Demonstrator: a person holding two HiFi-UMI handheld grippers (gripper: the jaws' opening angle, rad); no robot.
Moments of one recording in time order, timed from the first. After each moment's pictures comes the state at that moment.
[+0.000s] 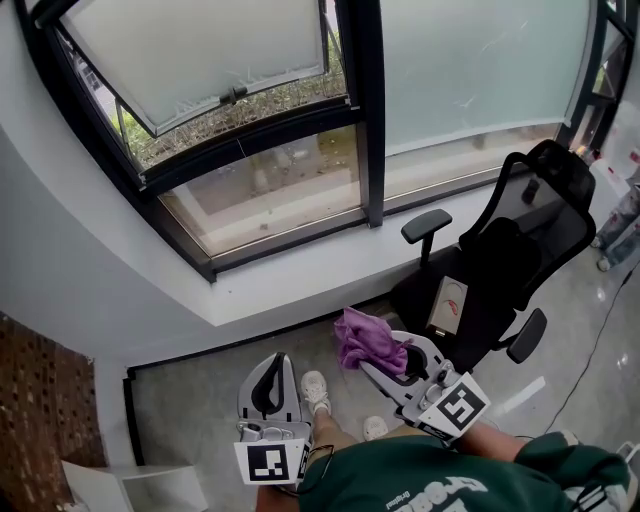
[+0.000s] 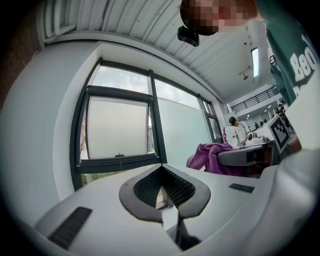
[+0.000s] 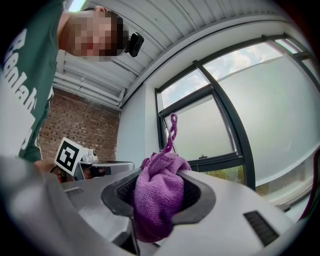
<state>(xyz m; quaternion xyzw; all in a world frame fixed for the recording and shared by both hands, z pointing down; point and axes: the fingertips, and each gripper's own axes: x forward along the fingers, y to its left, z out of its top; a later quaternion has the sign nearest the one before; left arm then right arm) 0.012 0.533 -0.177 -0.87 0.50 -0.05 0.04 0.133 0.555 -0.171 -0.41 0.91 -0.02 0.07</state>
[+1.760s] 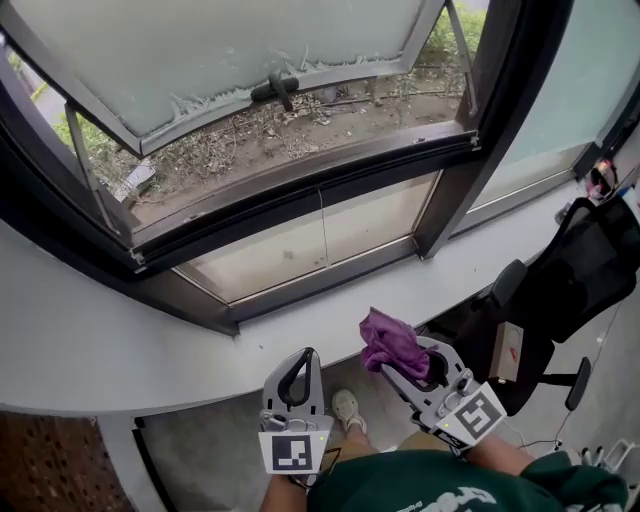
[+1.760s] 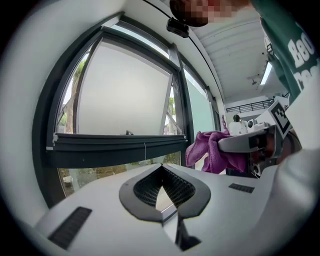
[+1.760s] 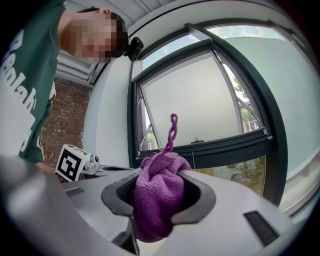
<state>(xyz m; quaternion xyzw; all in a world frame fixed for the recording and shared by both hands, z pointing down) -0.129 0.105 -0.089 -0.90 0.43 -0.08 -0.04 -0.021 0.149 -0.118 -0.48 0.87 -0.07 0.00</state>
